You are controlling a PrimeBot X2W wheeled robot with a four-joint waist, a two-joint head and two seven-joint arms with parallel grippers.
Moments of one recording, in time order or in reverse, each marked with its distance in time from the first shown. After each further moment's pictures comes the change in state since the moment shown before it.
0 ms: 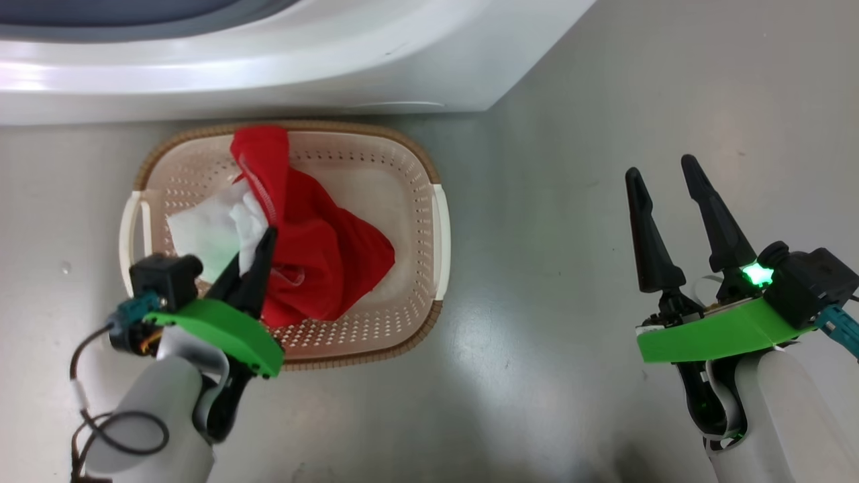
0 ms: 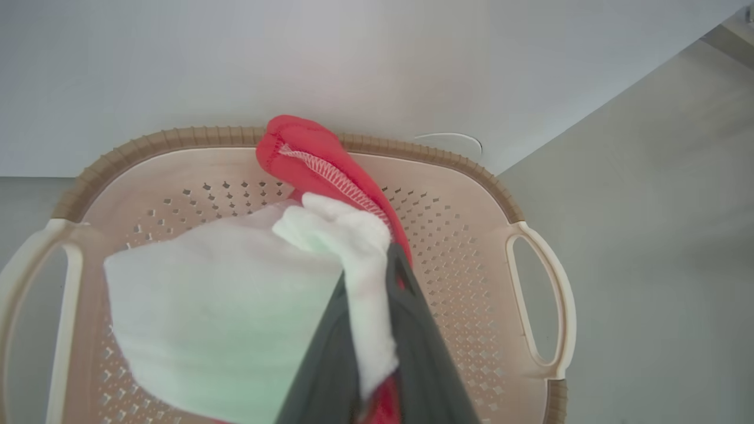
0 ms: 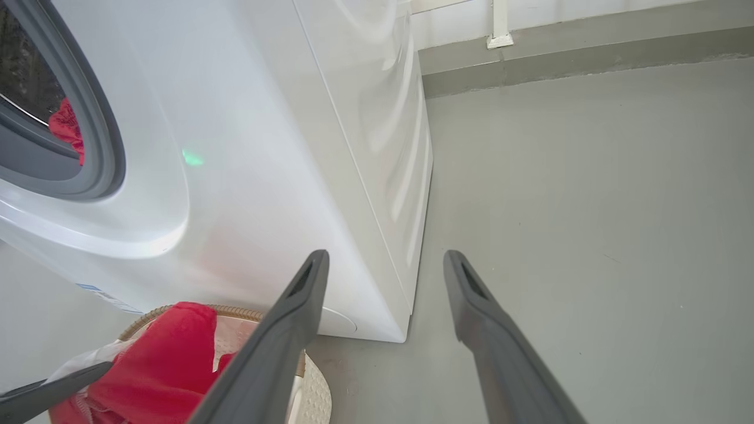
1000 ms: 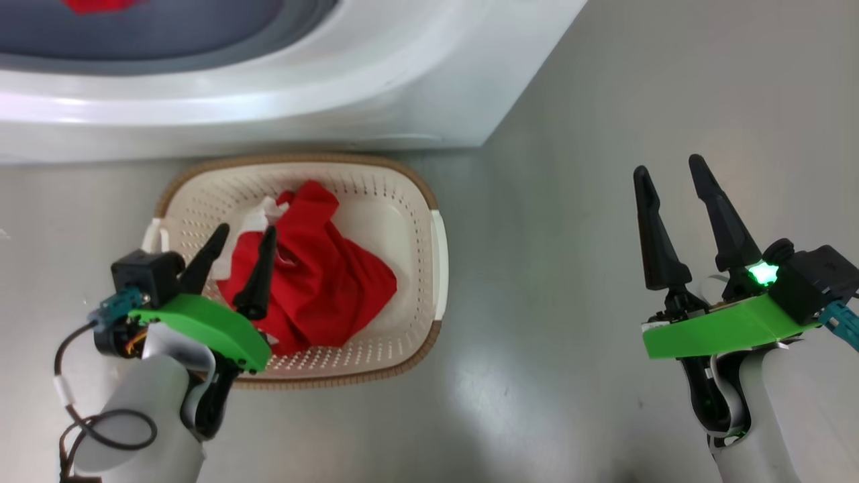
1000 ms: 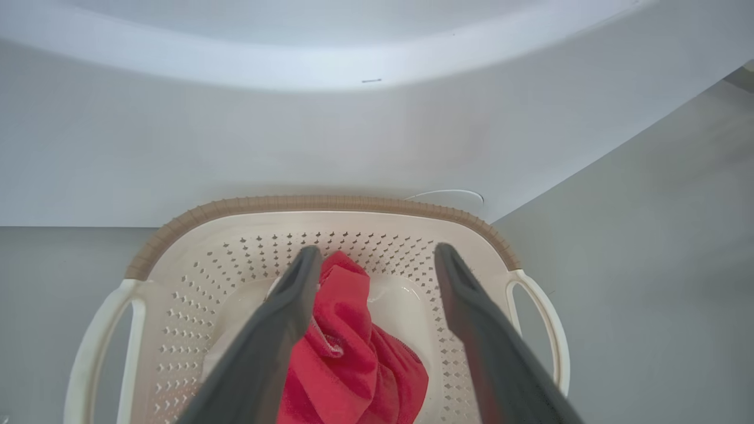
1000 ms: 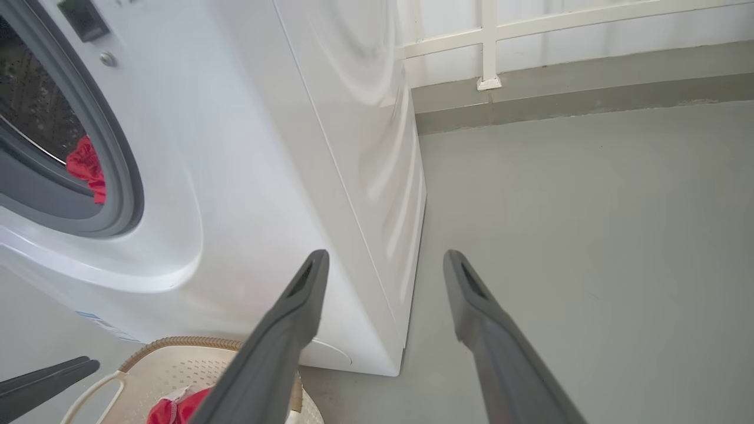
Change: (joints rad) left arm -0.028 0.002 0.021 0.057 -0.010 0.000 0.000; right arm -0.010 0.000 -0.018 0.023 0.000 0.000 0.000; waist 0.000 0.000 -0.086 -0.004
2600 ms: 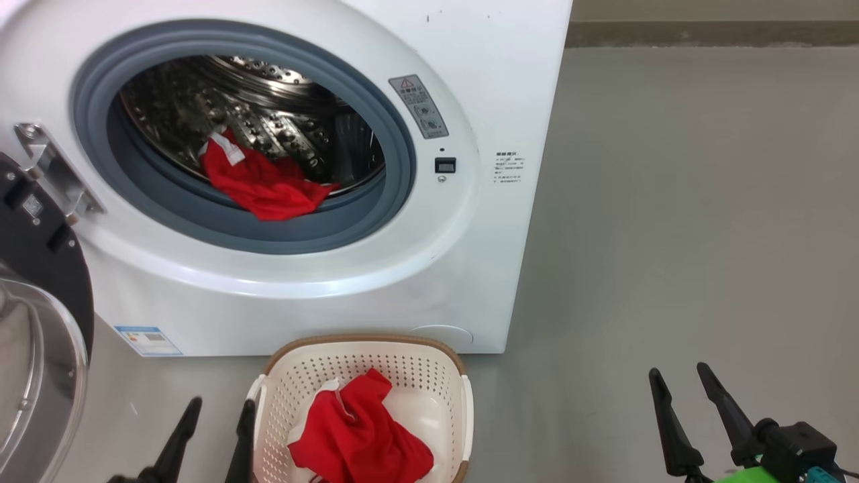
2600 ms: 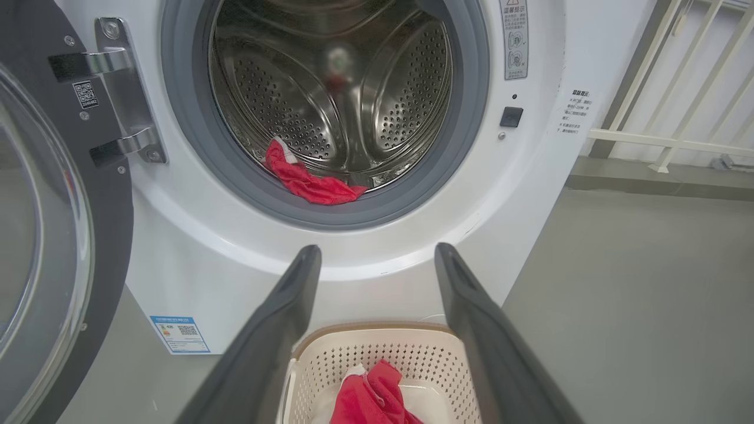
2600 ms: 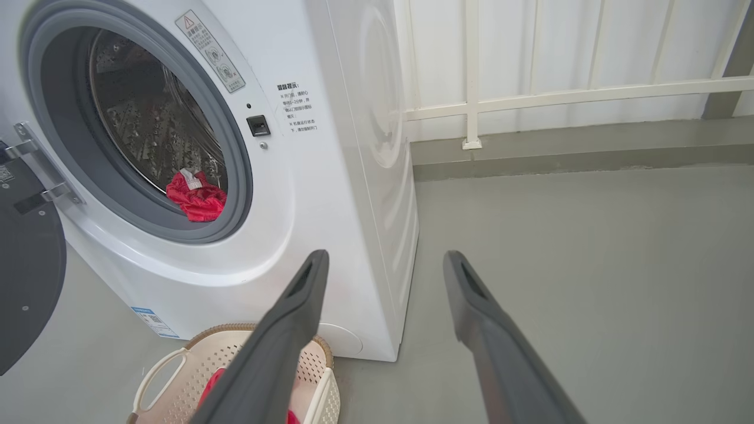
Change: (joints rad) left arm 0.706 -0.098 0.369 -0.586 0.367 0.000 0.000; right arm 0.418 0.006 -0.054 0.043 -0.046 0.000 0.000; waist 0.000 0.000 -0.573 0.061
